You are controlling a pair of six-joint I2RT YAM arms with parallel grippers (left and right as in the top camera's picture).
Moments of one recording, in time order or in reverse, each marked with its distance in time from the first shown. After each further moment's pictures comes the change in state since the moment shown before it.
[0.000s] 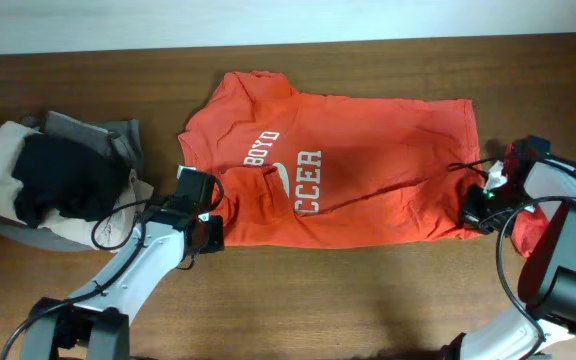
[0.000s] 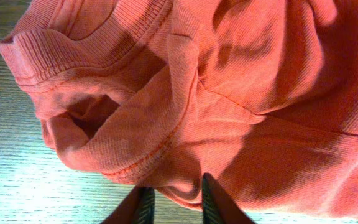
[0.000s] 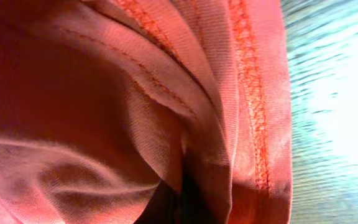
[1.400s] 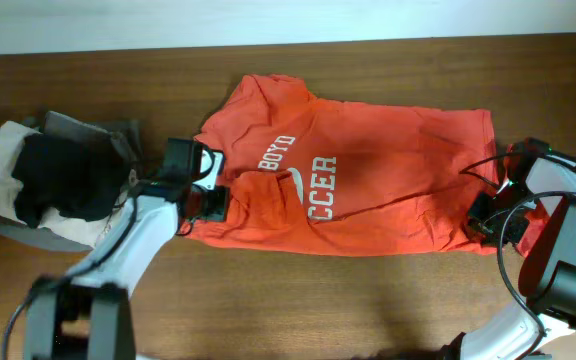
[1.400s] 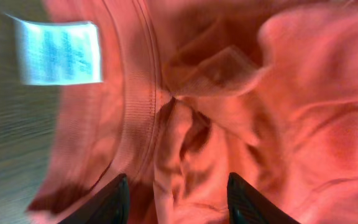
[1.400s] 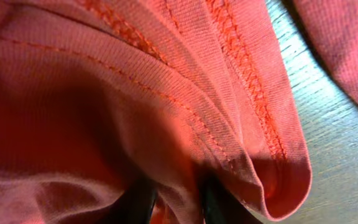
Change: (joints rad) left arm 0.066 0.130 0.170 0.093 0.212 0.298; right arm -0.003 0.028 0.038 -0.130 0.161 0.200
